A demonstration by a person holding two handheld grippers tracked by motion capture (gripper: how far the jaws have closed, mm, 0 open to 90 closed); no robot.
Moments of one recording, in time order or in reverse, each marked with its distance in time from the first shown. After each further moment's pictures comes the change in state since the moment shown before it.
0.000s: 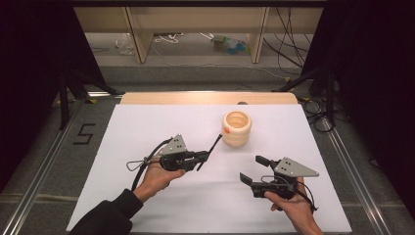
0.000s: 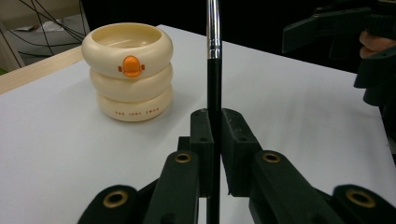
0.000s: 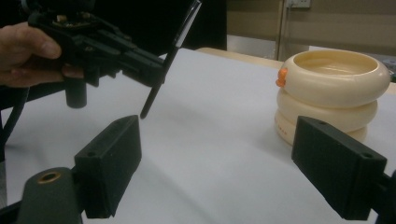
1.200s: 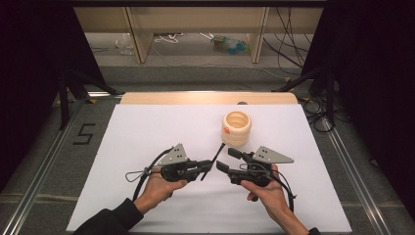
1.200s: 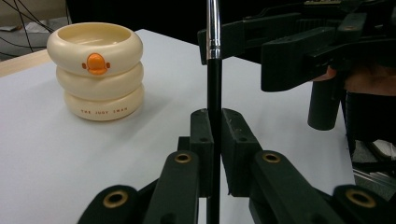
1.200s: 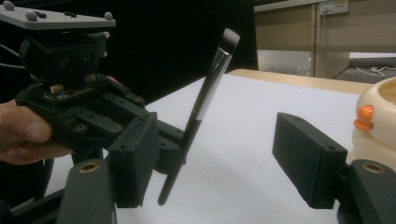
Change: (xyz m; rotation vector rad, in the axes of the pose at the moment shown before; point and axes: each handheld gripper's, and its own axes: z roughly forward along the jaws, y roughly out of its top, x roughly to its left) left arm -0.024 -0.009 -0.004 -0.038 -0.043 -0.045; right arm 0.018 0.018 0.055 -0.048 0.130 0.080
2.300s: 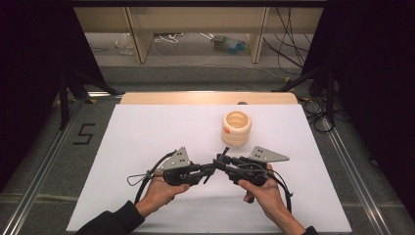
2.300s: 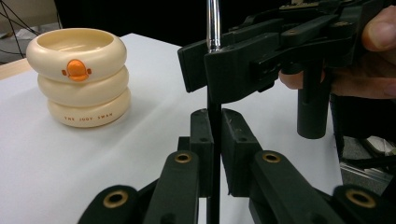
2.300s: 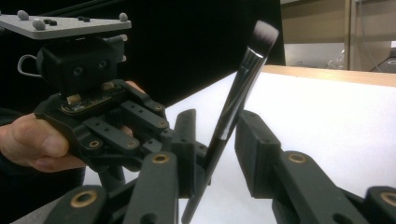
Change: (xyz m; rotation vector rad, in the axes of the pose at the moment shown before) left arm -0.012 0.000 0.002 -0.004 -0.023 0.028; right arm 0.004 0.000 0.008 0.009 0.108 0.050
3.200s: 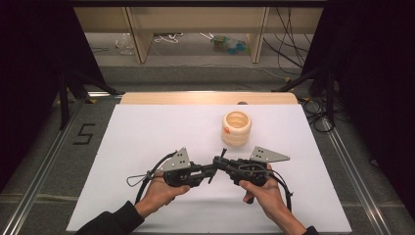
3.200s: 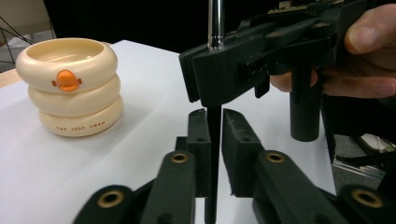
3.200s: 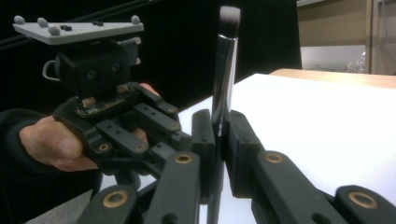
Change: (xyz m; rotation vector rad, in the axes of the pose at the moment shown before) left arm -0.004 0.003 -0.001 -0.010 -0.026 0.023; right arm 0.002 0.002 -0.002 -0.020 0.065 0.010
